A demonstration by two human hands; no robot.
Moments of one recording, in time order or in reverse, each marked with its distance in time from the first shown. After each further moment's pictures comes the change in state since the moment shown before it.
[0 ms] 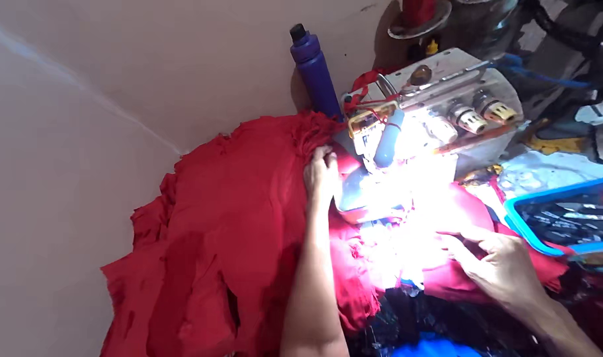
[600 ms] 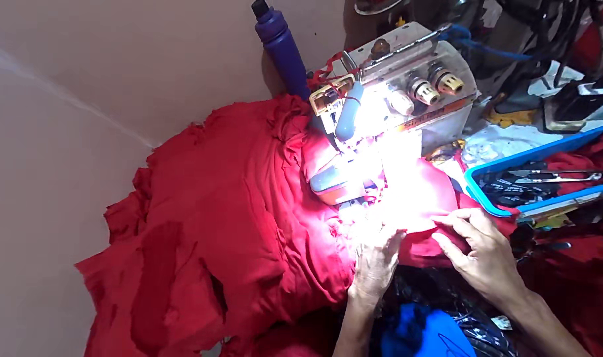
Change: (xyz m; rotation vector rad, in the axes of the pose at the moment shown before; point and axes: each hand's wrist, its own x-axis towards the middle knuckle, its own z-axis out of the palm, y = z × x) left_hand -0.210 0.035 0.075 -0.261 -0.015 0.439; right_hand -0.047 0.022 -0.012 -0.117 0.075 -0.026
